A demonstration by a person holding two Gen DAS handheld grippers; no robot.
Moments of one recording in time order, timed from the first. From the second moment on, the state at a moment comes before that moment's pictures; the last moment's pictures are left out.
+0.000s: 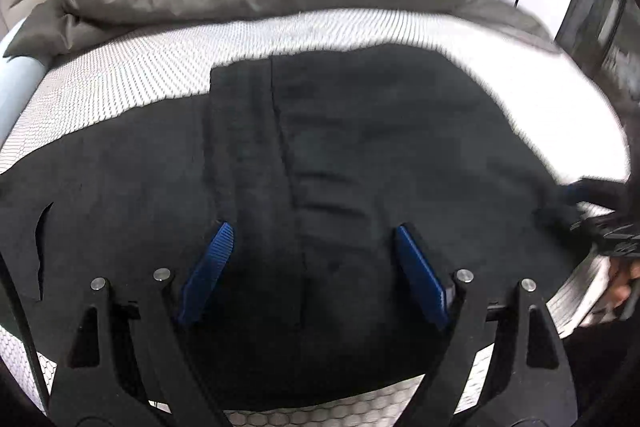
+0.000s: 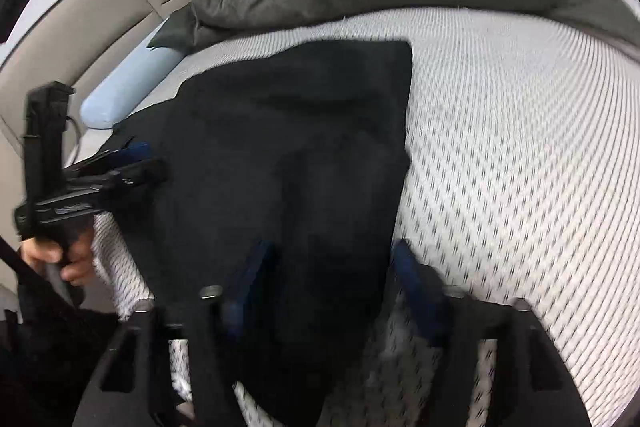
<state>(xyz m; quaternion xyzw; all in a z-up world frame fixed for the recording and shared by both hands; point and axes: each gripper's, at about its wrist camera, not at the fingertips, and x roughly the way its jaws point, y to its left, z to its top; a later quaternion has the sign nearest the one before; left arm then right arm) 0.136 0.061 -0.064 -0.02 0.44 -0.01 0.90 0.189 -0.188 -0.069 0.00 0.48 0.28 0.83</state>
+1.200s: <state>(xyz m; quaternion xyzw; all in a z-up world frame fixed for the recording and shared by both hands) 0.199 0.155 -0.039 -0.21 0.42 0.06 0.88 0.221 -0.152 -0.047 0.00 0.43 0.27 0.86</state>
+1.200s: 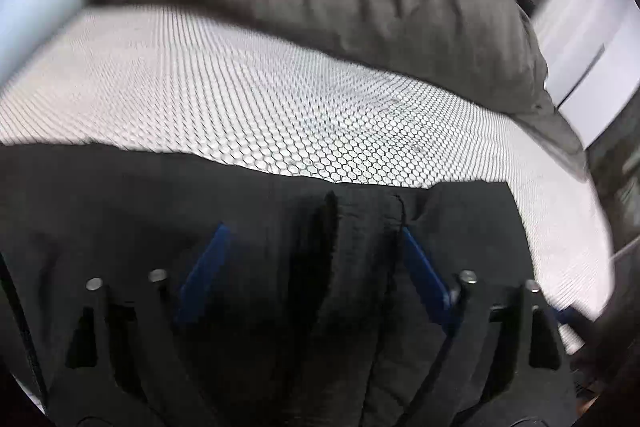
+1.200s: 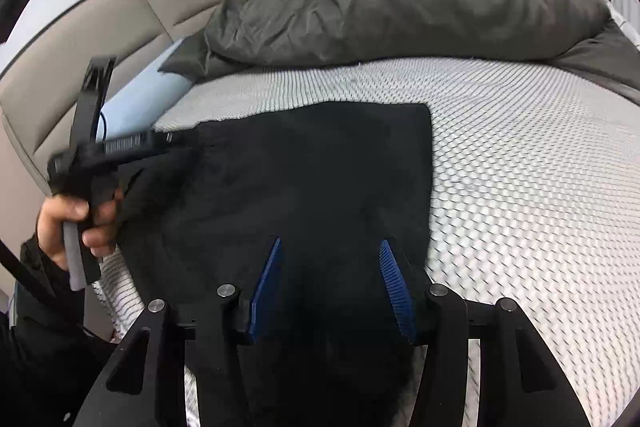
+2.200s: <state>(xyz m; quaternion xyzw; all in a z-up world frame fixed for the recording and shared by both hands) 0.104 0.077 -0.026 -0.03 0.37 0.00 0.93 0.180 -0.137 -0.041 0.00 0.39 0.32 0.86</state>
